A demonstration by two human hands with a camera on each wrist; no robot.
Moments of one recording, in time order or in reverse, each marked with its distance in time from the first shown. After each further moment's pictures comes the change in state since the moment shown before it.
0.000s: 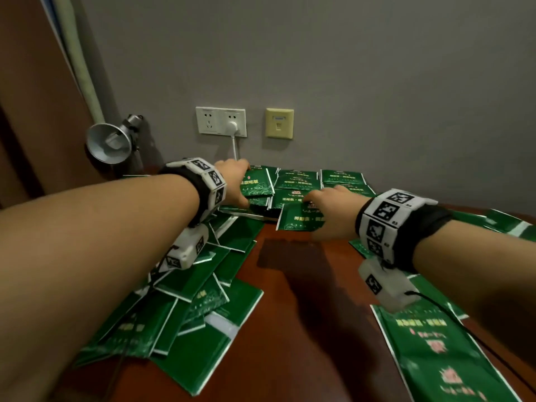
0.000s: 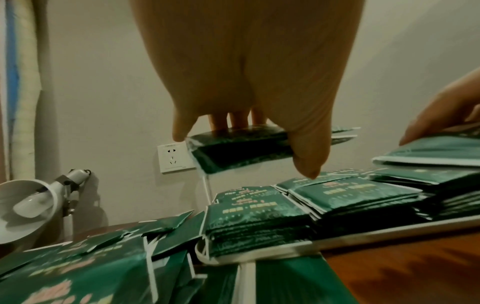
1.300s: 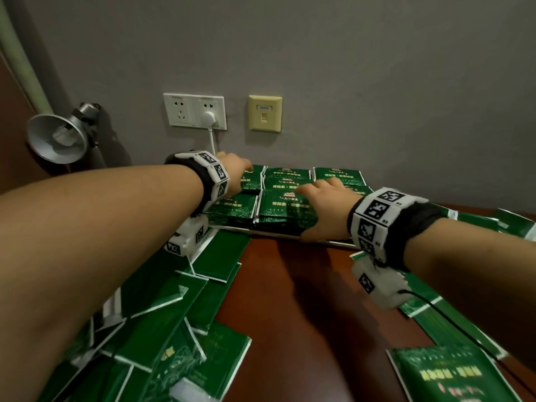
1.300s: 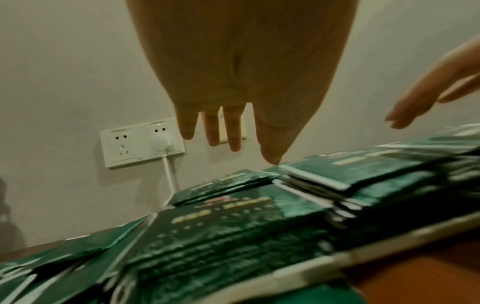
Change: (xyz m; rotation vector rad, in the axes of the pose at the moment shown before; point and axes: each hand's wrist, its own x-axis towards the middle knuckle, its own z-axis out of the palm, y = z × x) left_hand 0.119 0.001 0.023 0.212 -0.089 0.090; right_hand 0.077 0.034 0.021 0.025 0.009 0.066
